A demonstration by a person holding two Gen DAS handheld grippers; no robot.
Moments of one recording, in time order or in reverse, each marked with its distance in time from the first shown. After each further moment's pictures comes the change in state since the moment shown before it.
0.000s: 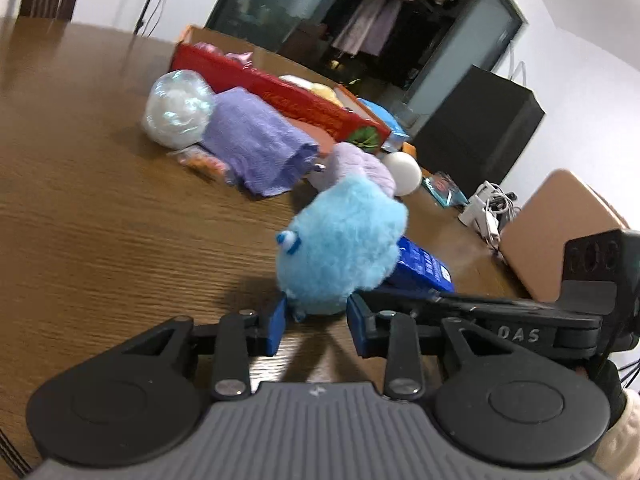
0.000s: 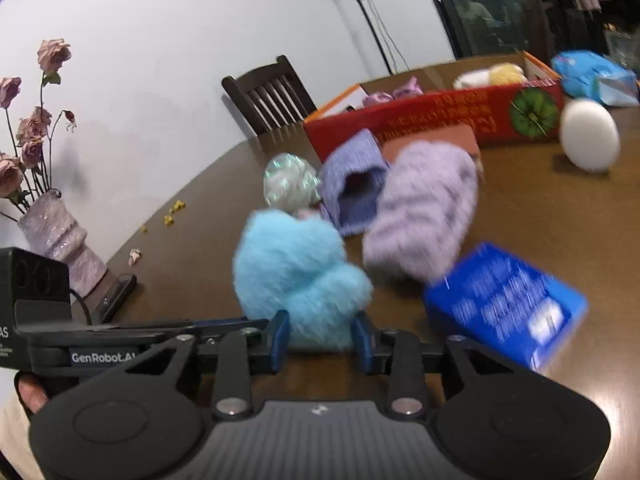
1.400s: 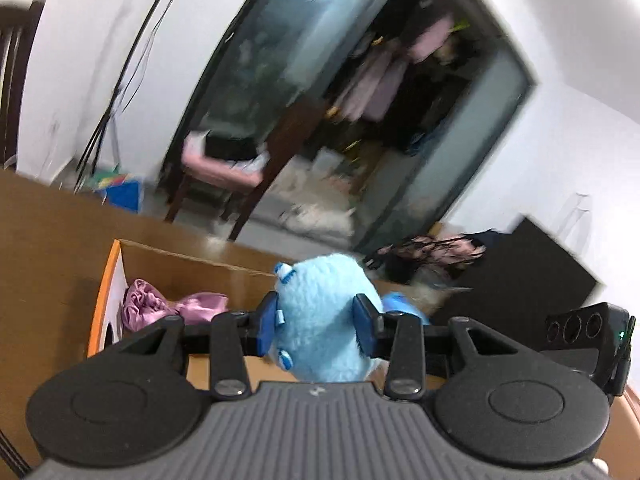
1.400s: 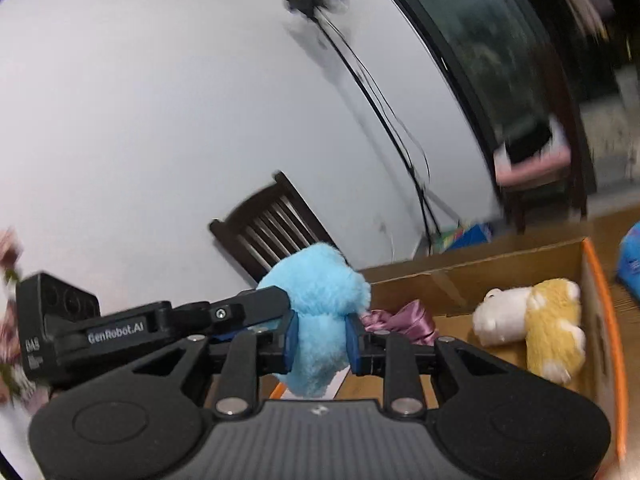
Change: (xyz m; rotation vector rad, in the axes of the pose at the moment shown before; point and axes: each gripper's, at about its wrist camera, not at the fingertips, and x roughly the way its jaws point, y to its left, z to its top) left arm 0.167 0.046 0.336 -0.035 -0.117 -0.003; right arm 0.098 -0.110 0.303 0.103 -0.192 0.147
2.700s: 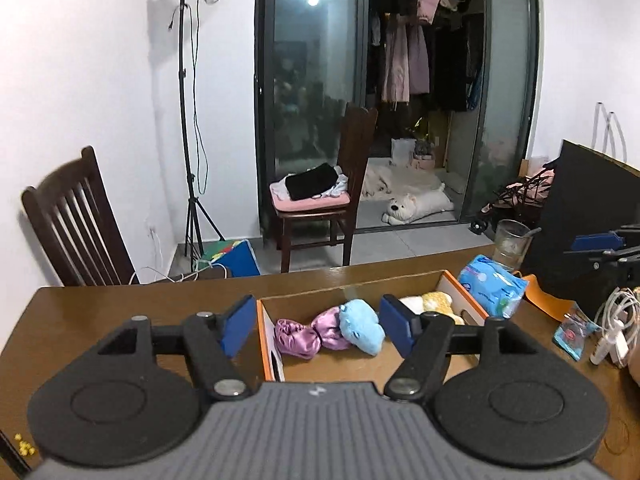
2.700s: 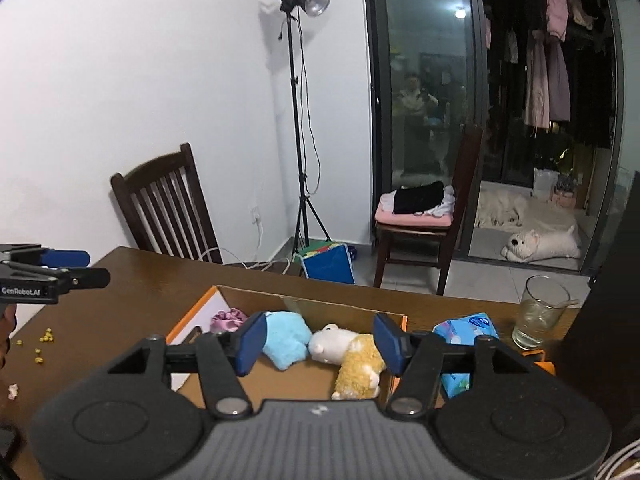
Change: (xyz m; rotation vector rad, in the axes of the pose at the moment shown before) left arm -0.148 -0.087 0.003 0.393 -0.049 0.363; right arm -0.131 0.087 0.046 -0.350 0.015 -0.465
